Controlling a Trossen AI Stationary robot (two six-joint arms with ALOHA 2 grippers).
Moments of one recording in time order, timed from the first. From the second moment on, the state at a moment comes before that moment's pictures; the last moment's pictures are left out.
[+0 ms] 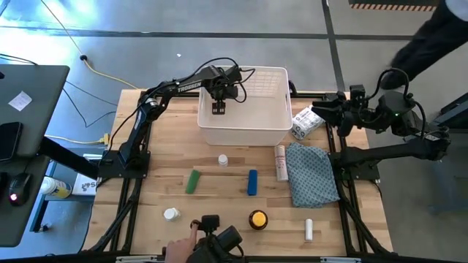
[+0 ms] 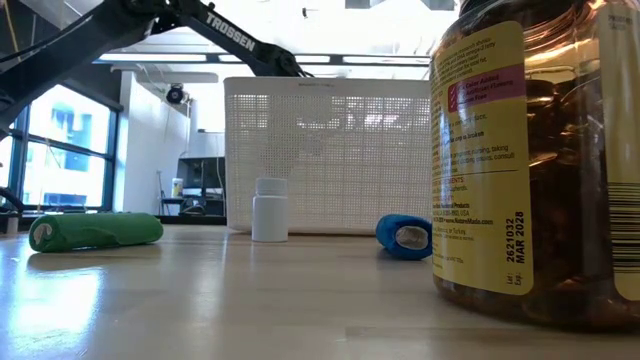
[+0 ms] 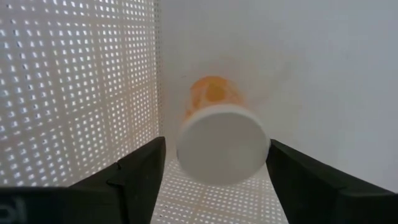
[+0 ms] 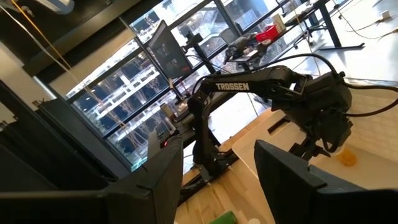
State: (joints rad) left arm 0.63 2.21 1.95 -1.10 -0.24 0.60; right arm -0.08 0.66 1.09 -0.43 0.18 0.62
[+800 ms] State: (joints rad) left arm 0.61 2.20 2.09 -1.30 -0.30 0.47; right arm -0.08 0.66 1.09 -0.45 0.14 0.57
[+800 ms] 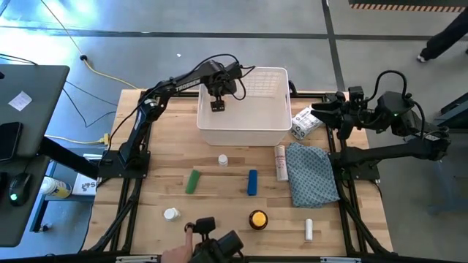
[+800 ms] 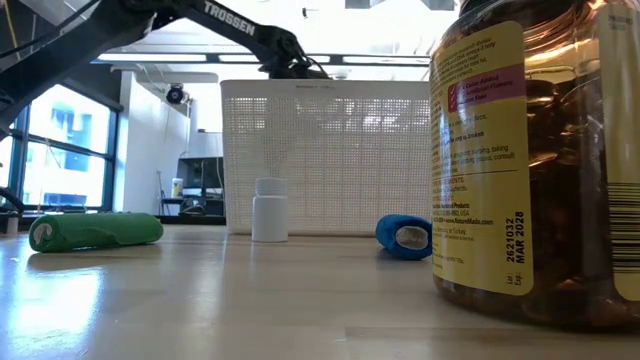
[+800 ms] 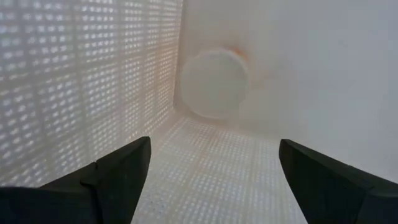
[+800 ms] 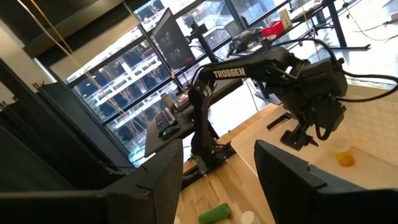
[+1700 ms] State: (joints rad) left arm 0.51 2.03 2.36 -1.39 -0.27 0.20; right arm -0.08 0.71 1.09 -0.50 0.18 0.59
